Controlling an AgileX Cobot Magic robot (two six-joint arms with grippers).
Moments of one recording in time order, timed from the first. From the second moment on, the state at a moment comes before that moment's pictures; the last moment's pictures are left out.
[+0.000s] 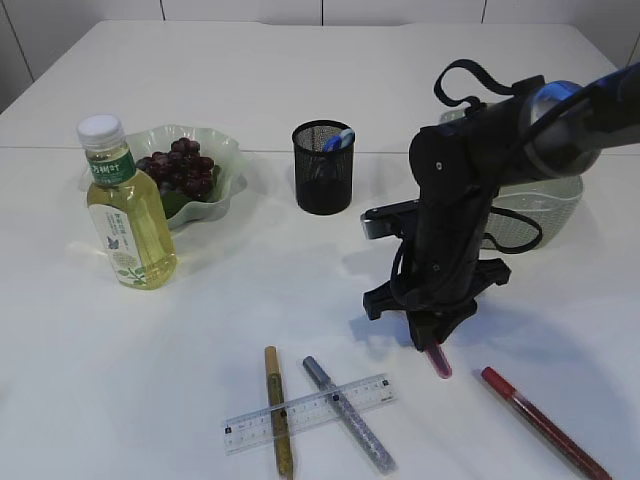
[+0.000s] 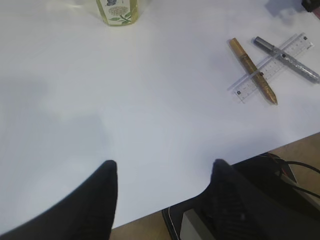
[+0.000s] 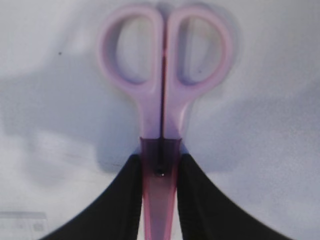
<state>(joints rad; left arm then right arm) -0.40 0.88 -1.02 -0.02 1.25 -0.07 0.45 2.11 -1.37 0.00 0.92 0.14</state>
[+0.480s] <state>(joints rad) -0.40 0.88 -1.02 -0.02 1.25 -0.07 0.45 2.14 -1.41 0.06 1.00 0.07</state>
